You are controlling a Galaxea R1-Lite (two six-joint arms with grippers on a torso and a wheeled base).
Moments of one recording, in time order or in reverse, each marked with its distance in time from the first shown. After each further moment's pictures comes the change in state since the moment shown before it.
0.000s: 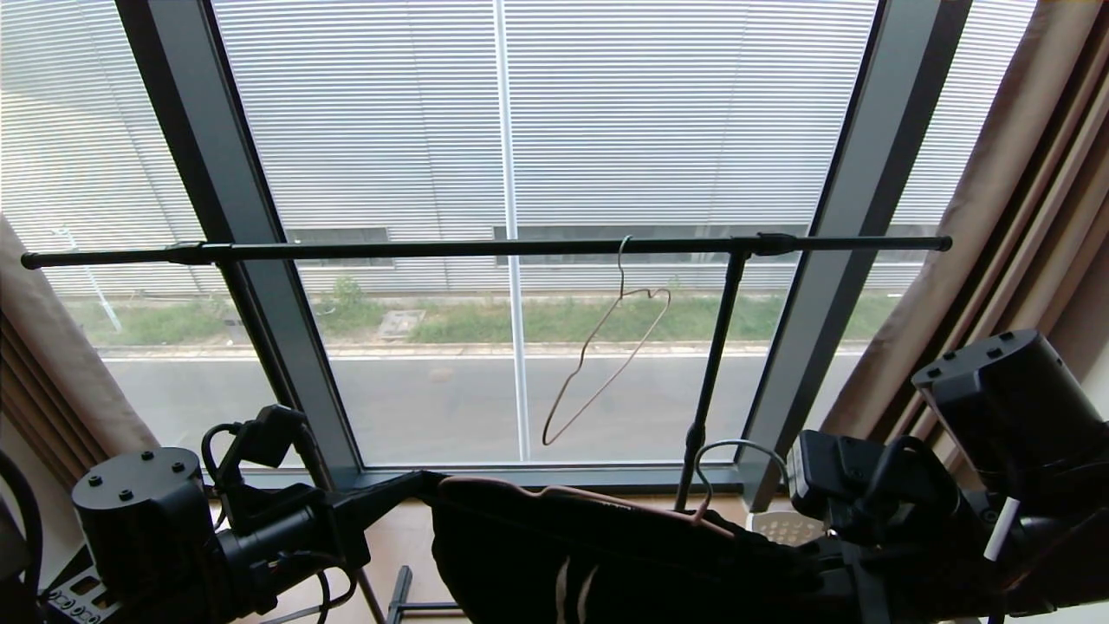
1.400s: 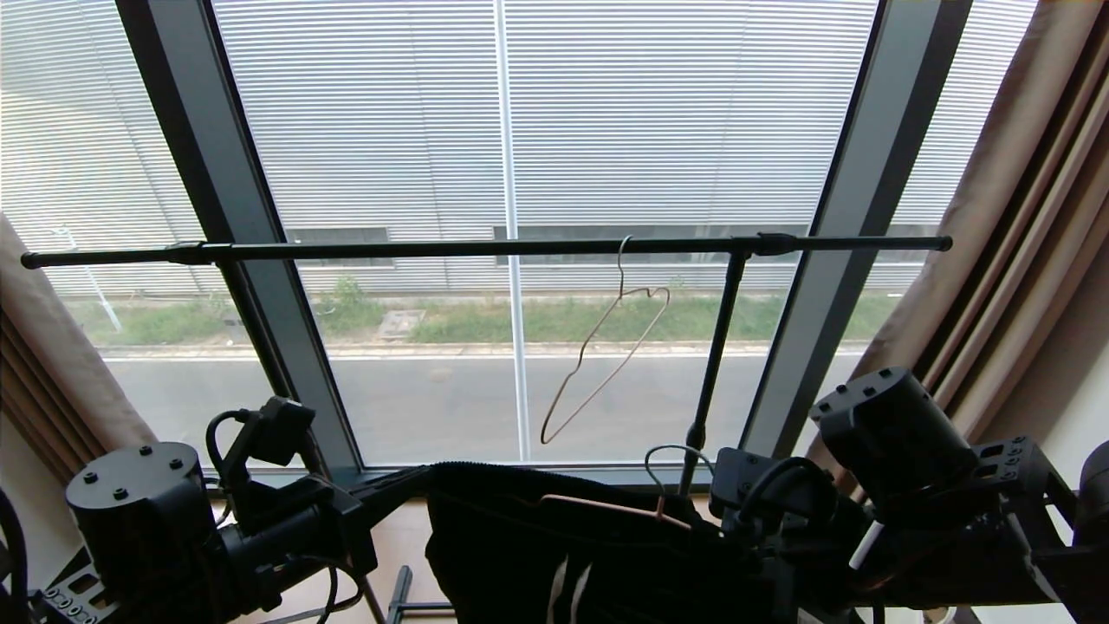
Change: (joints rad) left arm -0.043 -0.036 -0.029 0.031 -0.003 0.139; right arm 0.072 0.161 0.034 -0.168 -0.250 0.038
